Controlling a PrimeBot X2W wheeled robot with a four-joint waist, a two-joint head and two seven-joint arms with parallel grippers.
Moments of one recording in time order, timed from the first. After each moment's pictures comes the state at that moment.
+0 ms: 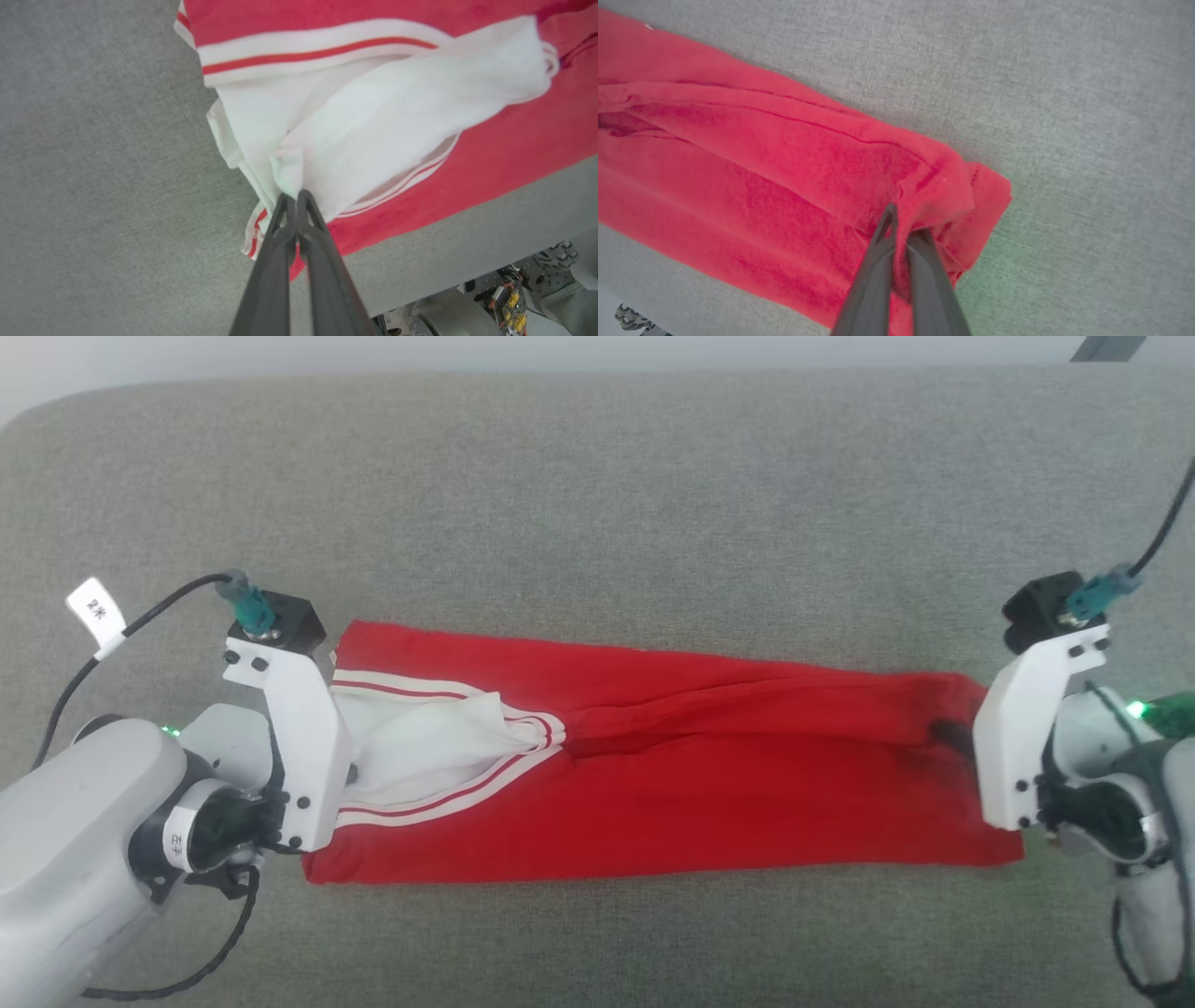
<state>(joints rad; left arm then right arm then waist) -0.82 0.84 -0.98 0.06 -1.20 0.28 0.79 -0.43 -0.39 0.16 0.13 0.57 0.13 0.95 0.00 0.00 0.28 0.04</state>
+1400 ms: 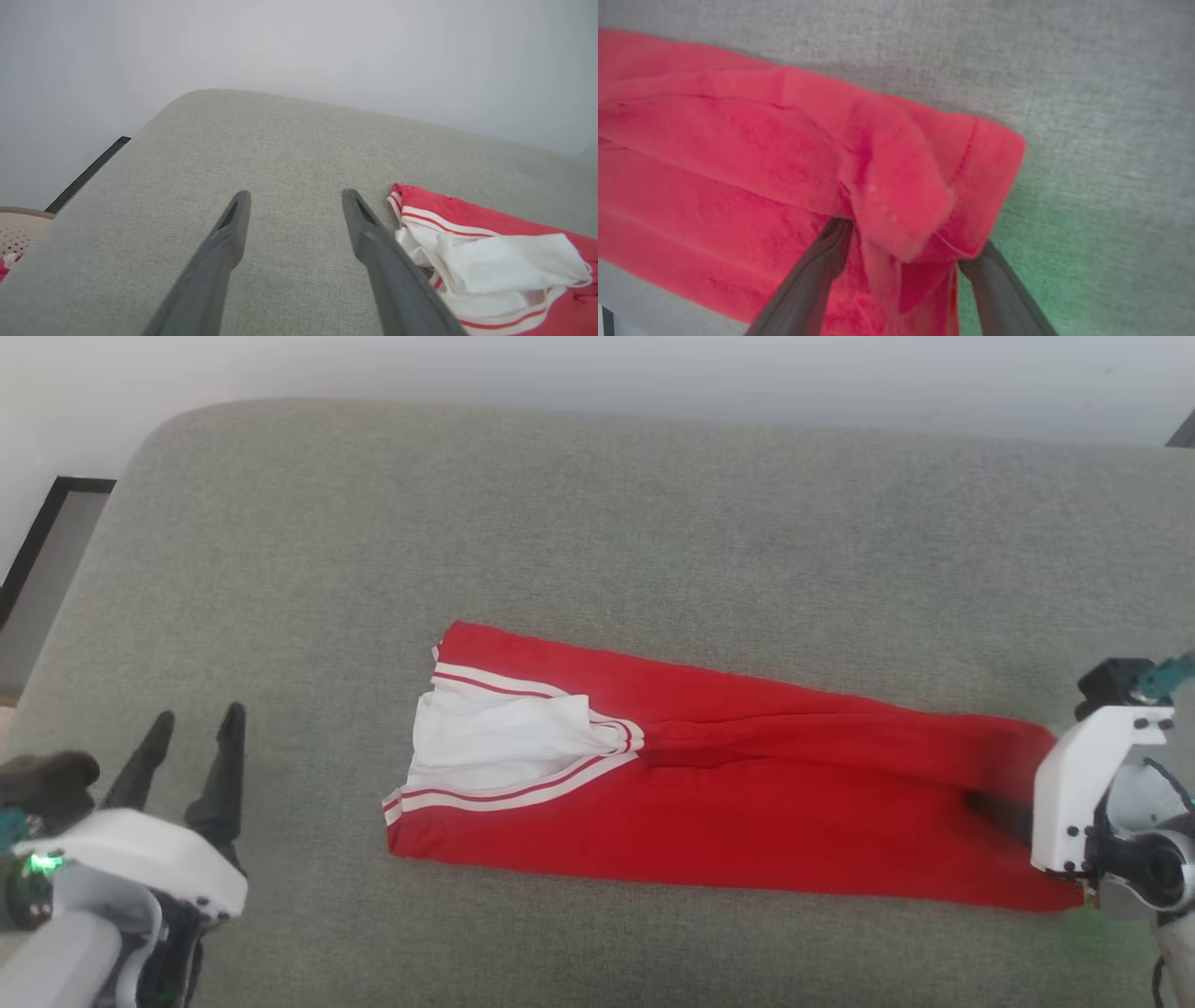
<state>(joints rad) -0.27 0.72 -0.47 0.20 -1.02 0.18 -0.26 -0.35 -0.39 0.08 0.37 0.64 0.13 0.84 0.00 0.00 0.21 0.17</state>
